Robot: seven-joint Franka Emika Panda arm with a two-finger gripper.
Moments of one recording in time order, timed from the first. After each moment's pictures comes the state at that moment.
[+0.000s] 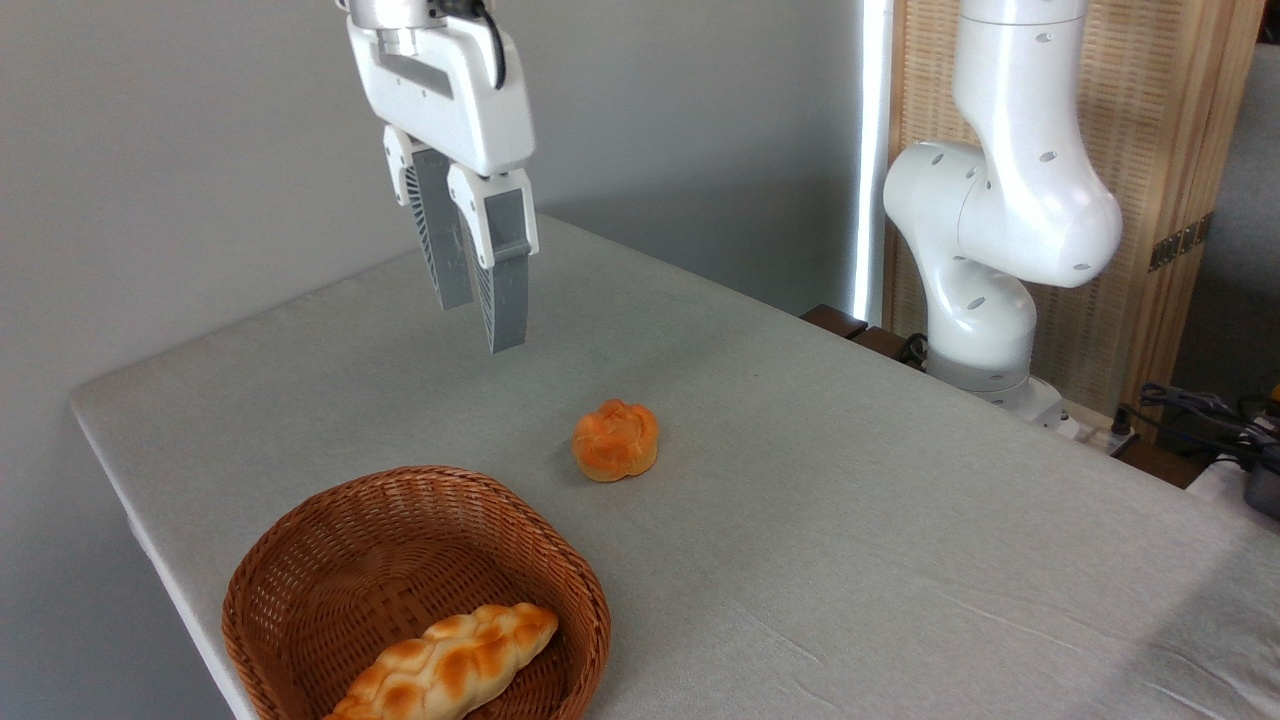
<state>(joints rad) -0.08 -0.03 -0.04 -1.59 0.02 1.63 0.77</state>
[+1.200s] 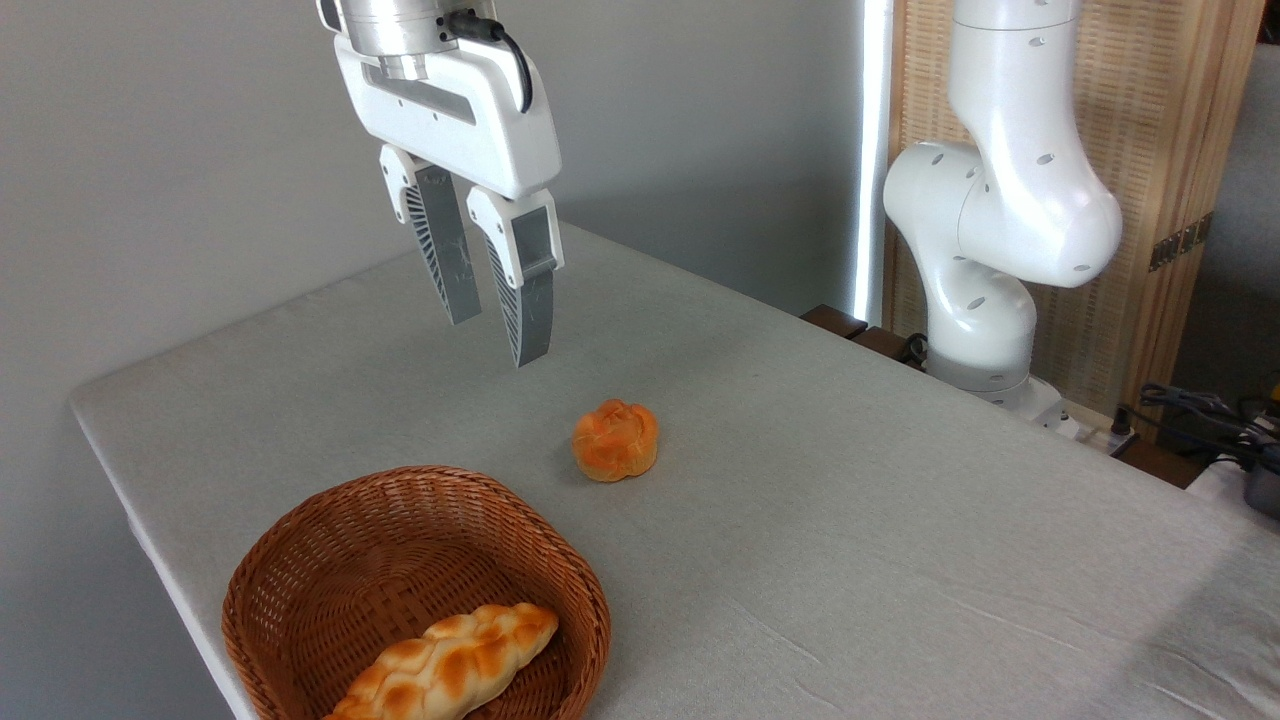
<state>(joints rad) -0.08 0.01 0.00 -1.55 -0.02 1.58 0.70</state>
